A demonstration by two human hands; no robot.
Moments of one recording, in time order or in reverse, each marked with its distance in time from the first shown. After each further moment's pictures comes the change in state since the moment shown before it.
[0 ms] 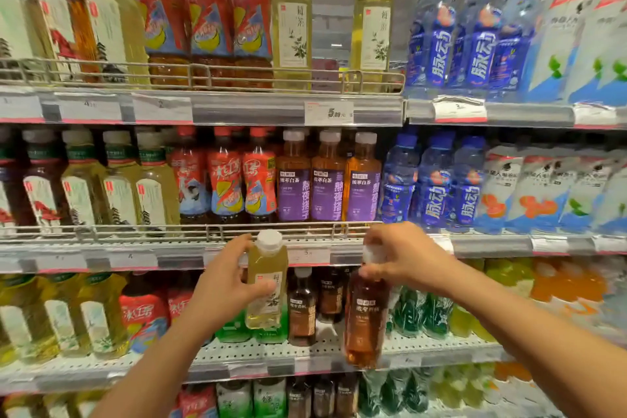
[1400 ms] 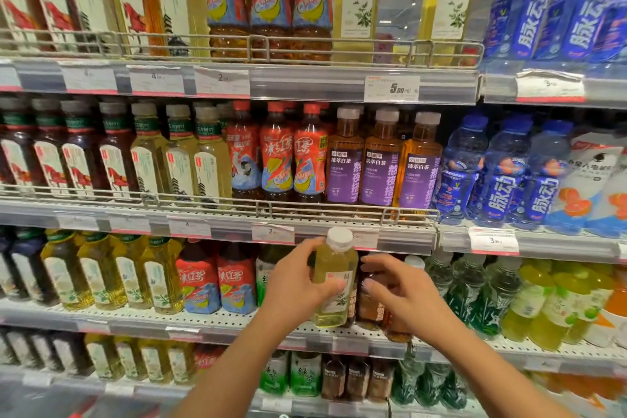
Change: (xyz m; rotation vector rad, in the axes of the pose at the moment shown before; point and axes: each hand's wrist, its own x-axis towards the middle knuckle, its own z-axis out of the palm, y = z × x) left_hand -0.023 0.002 0.046 -0.094 0.020 -0.041; right_hand -0.010 -0.028 0.120 0.599 0.035 -0.082
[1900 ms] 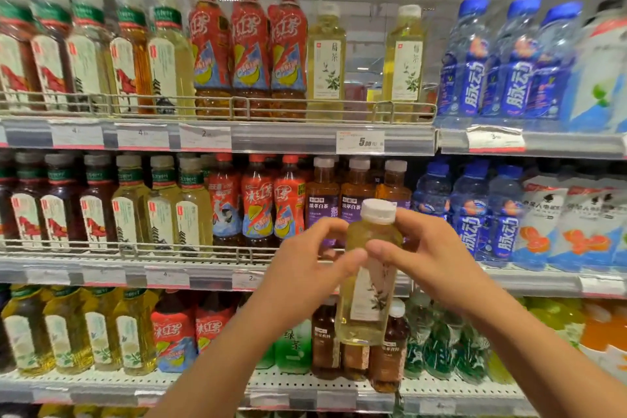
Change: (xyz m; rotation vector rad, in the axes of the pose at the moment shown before) left_hand 0.011 0.134 -0.044 -0.040 -0.073 0.321; right_hand 0.019 -0.110 -0.116 0.053 0.204 -0.250
